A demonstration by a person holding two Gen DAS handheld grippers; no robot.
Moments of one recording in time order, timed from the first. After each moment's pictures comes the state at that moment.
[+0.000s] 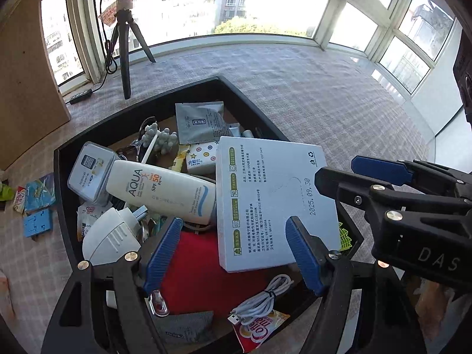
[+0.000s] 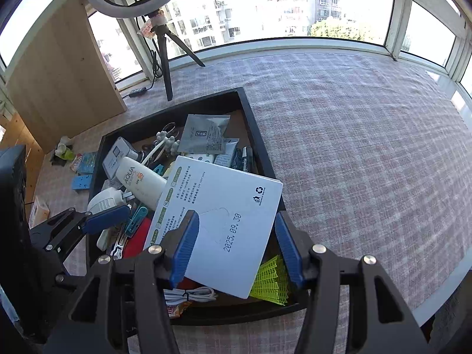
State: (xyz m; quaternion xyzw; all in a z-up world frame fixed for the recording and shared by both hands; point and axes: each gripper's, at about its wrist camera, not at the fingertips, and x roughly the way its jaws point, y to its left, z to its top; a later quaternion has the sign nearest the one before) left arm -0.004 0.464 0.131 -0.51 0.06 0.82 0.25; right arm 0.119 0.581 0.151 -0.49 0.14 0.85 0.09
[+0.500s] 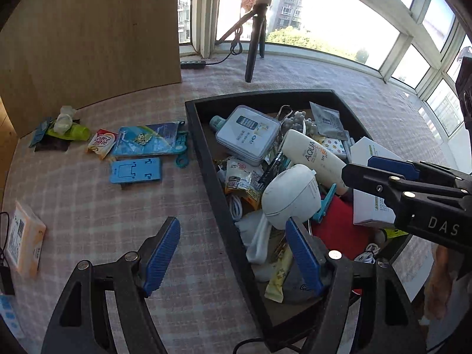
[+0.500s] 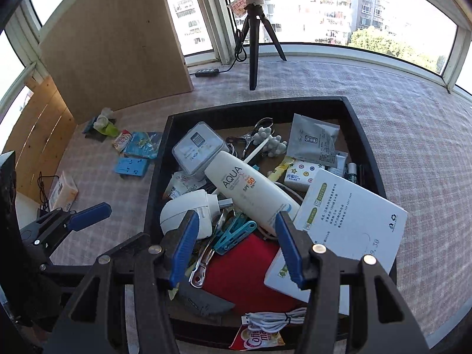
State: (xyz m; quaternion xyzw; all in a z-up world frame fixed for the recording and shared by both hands) left arm -0.007 0.285 0.130 -0.52 0.01 0.84 0.13; right arm 0.059 0.459 0.145 -0.51 0.10 0.86 -0.01
